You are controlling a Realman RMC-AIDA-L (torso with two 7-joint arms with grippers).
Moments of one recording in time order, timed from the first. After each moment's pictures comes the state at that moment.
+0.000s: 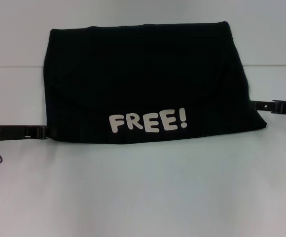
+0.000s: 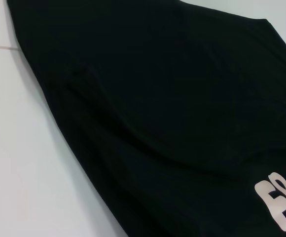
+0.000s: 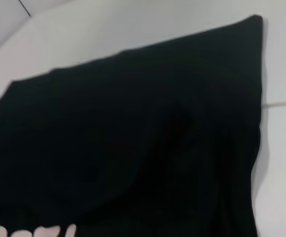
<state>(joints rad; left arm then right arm) -0.60 -2.08 0.58 0.77 2.43 1.17 -2.11 0.72 1.97 -0.48 -0.47 -2.32 -0.98 1.96</state>
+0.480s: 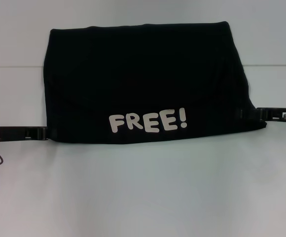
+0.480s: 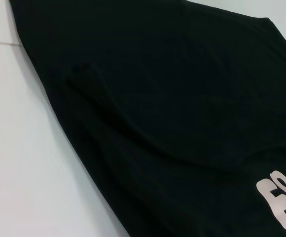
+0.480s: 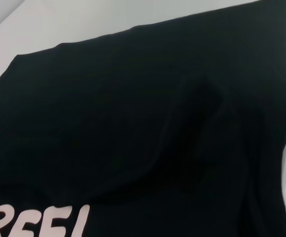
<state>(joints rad) -0.60 -2.08 0.58 0.76 2.43 1.16 -2.11 0.74 2.01 -0.56 -0.46 -2.32 -0.93 1.97</state>
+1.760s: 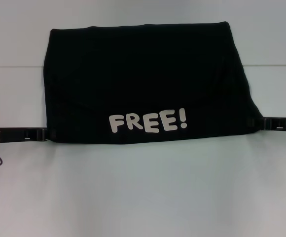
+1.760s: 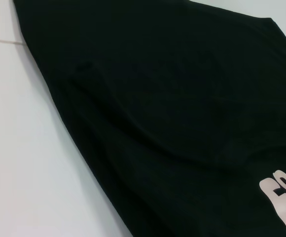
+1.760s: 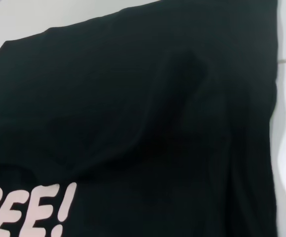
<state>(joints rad) -0.59 -2.08 0.58 0.76 2.42 1.15 -2.10 0.70 2.01 -0.58 -0.46 -2.32 -0.93 1.97</state>
